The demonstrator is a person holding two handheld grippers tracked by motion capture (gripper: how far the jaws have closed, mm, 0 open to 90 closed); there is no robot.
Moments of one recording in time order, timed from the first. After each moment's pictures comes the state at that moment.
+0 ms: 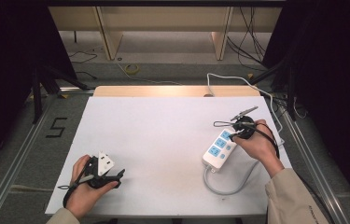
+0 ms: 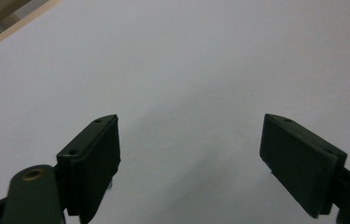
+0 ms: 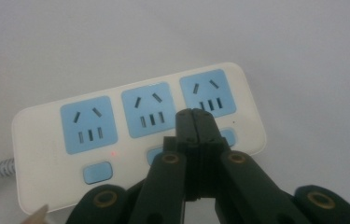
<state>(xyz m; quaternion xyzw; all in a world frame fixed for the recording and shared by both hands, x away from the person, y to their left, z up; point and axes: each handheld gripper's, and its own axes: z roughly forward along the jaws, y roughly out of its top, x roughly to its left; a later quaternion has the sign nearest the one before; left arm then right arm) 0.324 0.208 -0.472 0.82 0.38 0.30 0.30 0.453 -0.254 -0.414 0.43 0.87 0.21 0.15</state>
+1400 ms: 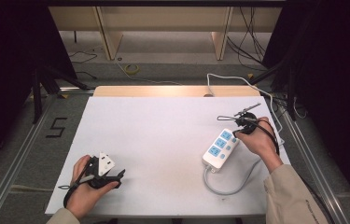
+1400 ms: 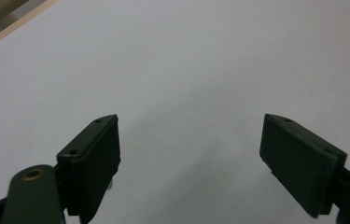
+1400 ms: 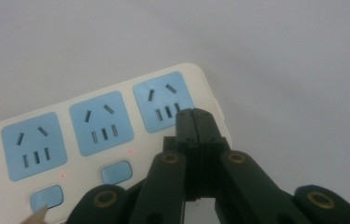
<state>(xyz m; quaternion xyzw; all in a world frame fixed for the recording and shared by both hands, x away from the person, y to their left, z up) 0.324 0.208 -0.472 0.82 0.38 0.30 0.30 0.473 -0.267 -0.422 0.47 0.85 0.20 0.15</state>
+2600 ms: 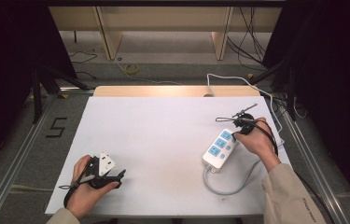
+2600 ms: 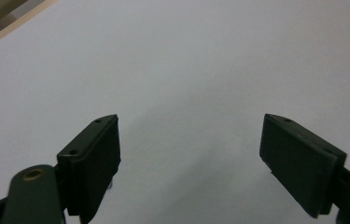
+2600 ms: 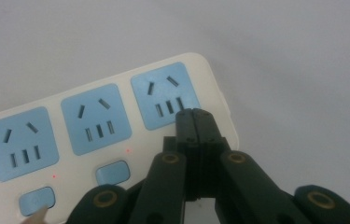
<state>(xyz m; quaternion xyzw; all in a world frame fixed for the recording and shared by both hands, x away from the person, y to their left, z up) 0.324 0.206 -0.473 0.82 0.38 0.30 0.30 0.478 -0.264 -0.430 0.47 0.85 0.19 0.14</state>
